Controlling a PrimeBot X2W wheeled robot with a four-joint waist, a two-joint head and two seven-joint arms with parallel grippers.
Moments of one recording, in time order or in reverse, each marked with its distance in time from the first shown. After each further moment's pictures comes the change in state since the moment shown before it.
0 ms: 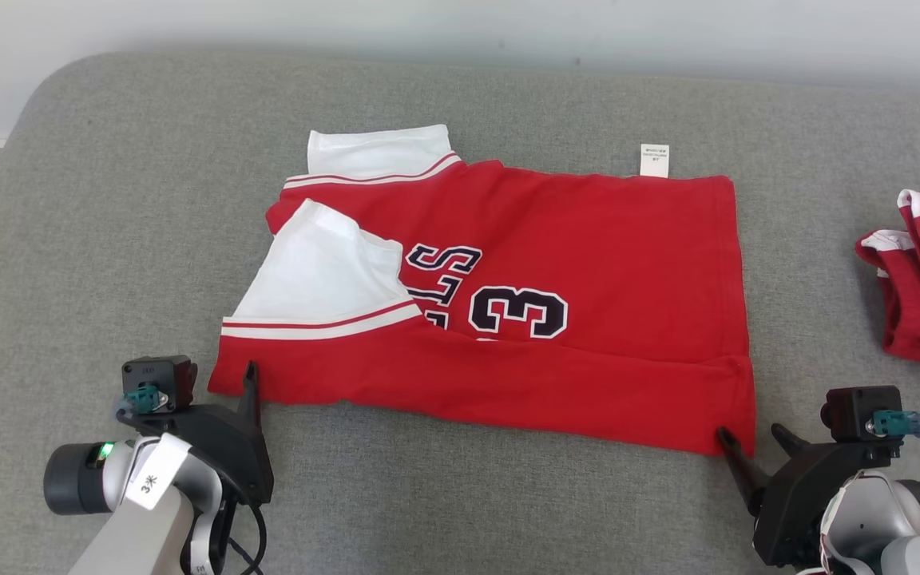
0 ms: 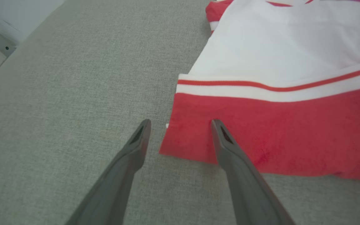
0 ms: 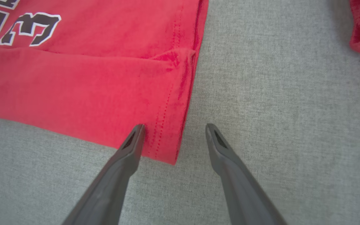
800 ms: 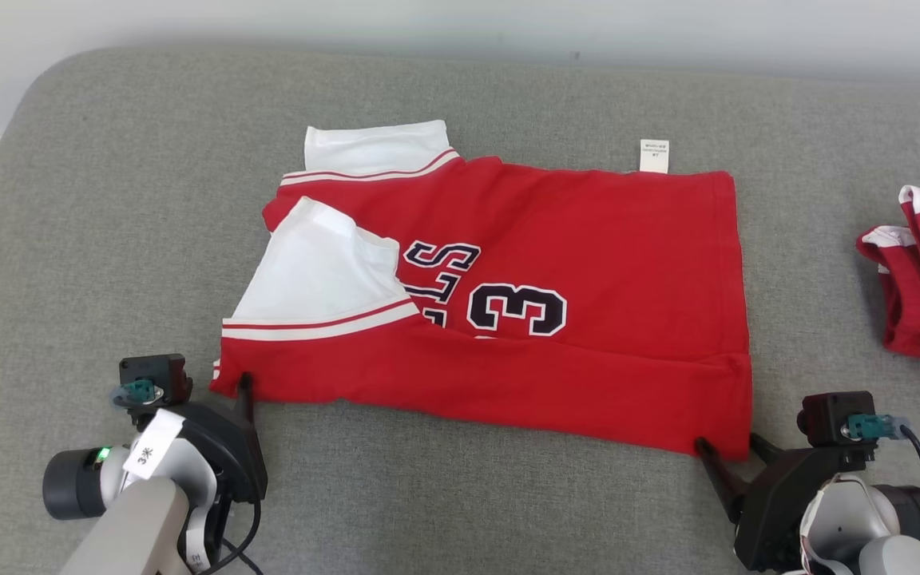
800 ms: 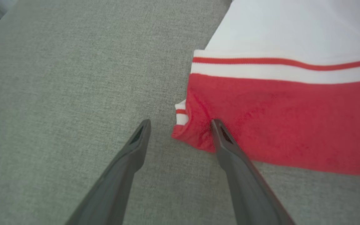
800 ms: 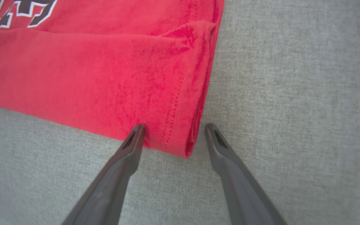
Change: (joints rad) left arm -0.058 -0.022 -0.013 0.156 -0.044 -0.035 0.020; right arm -0.006 0.004 0.044 0.057 0.027 0.000 -0.002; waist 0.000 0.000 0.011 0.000
